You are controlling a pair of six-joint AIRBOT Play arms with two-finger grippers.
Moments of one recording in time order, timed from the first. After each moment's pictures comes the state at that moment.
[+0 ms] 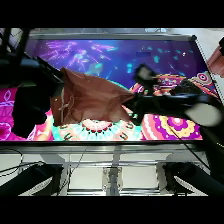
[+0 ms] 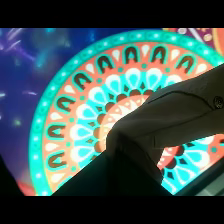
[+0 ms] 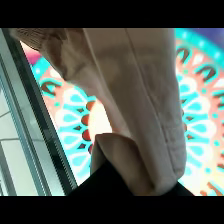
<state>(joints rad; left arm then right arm) -0.59 -0.98 1.78 1.63 -1.54 -1.40 0.59 -0.78 1.13 -1.14 1.01 0.98</state>
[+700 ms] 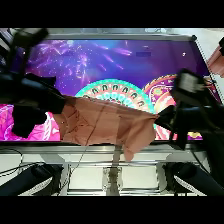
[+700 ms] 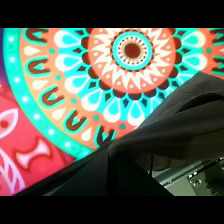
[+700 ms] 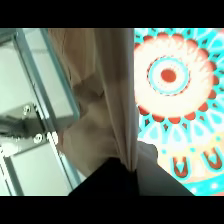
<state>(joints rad) -0.60 -1.02 1.74 1.61 -1.81 -1.66 0.58 -0.80 1.43 -1.29 1.63 1.08</state>
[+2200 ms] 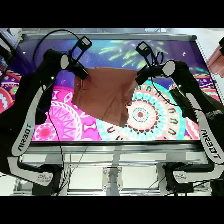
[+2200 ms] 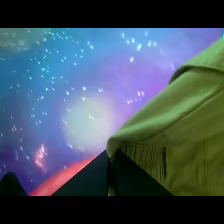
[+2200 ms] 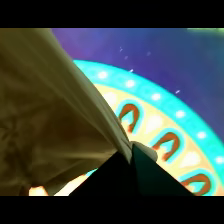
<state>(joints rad) -0.32 -1.60 1.67 1.70 -0.99 -1.06 0.22 -1.50 1.43 -1.27 0.85 0.85</state>
